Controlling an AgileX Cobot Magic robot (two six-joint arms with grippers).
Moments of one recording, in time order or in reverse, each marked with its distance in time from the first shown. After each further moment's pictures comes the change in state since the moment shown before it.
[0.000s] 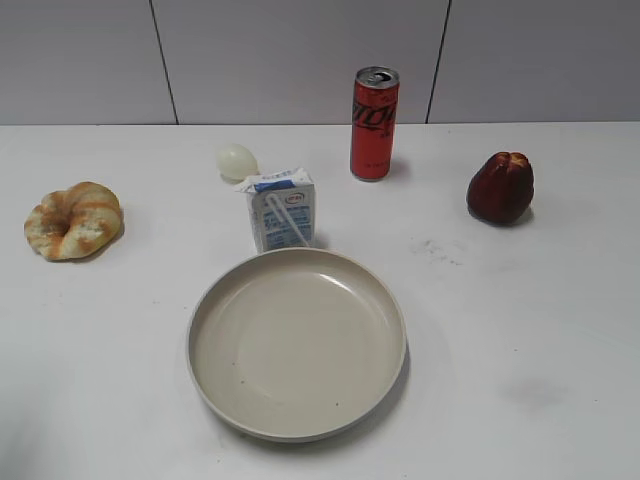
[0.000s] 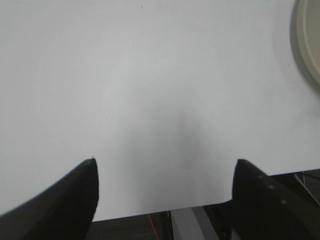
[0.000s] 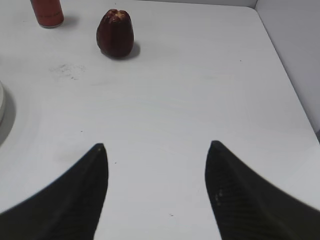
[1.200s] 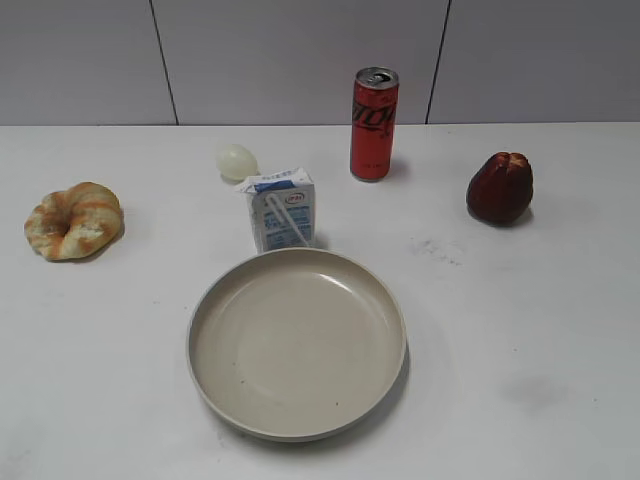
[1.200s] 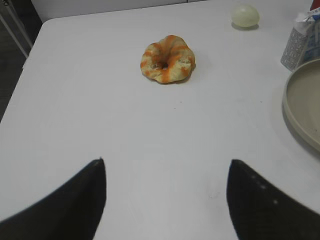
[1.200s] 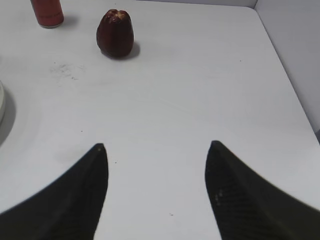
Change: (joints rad) left arm 0.000 -0.884 0.195 0.081 0.005 -0.040; right arm 0.000 0.000 0.000 0.000 0.000 0.000
